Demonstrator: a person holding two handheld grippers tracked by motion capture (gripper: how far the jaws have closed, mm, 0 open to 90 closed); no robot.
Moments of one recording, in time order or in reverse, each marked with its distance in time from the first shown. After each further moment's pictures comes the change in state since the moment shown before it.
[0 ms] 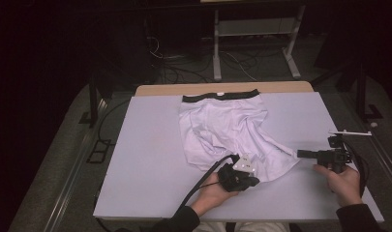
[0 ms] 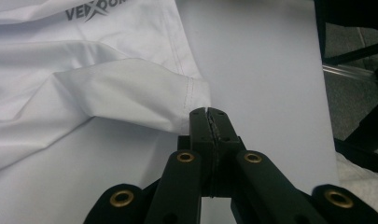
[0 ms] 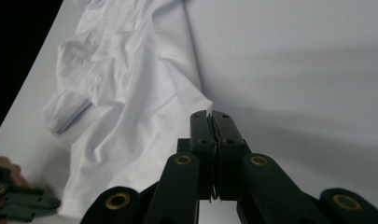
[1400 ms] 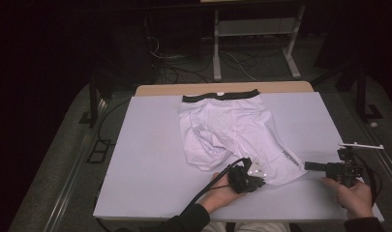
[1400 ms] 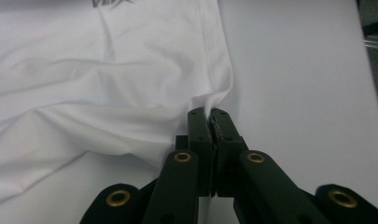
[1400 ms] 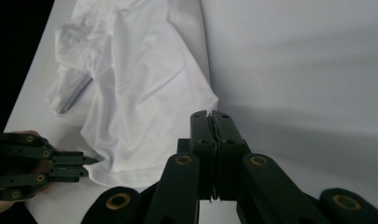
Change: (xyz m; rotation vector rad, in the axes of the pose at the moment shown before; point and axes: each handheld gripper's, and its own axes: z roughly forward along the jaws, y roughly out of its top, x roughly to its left) left arm -0.006 0.009 0.028 0.088 0.058 0.092; right arm -0.005 -0.030 -0.021 0.018 -0.004 0.073
